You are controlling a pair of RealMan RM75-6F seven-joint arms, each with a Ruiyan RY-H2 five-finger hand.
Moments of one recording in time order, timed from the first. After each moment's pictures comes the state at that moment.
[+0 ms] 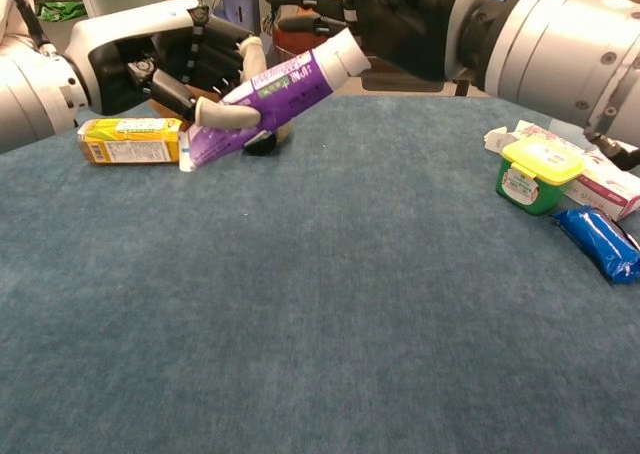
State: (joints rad) left arm -0.82 -1.42 -0.15 -1.49 1.55 1.08 -0.78; right arm 0.81 -1.45 0.30 -1.78 -1.39 0.95 0.74
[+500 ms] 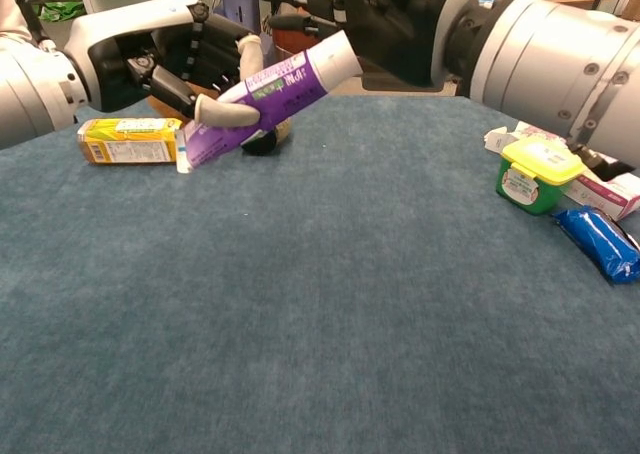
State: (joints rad) left arm -0.83 -1.42 -0.16 -1.49 1.54 1.08 -0.78; right arm 0.81 -1.49 0.29 -1.75 -1.41 0.97 0.79
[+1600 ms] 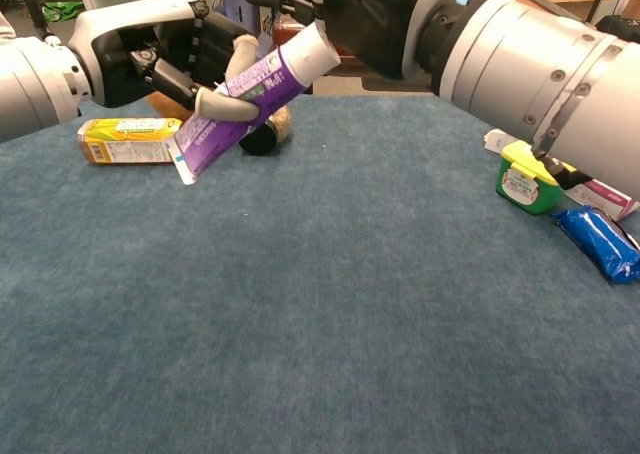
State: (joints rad) left arm -0.84 -1.41 -0.17 -1.49 1.52 1.05 -0.84; right arm 0.83 -1.58 0.30 -1.71 -1.46 1.03 0.83
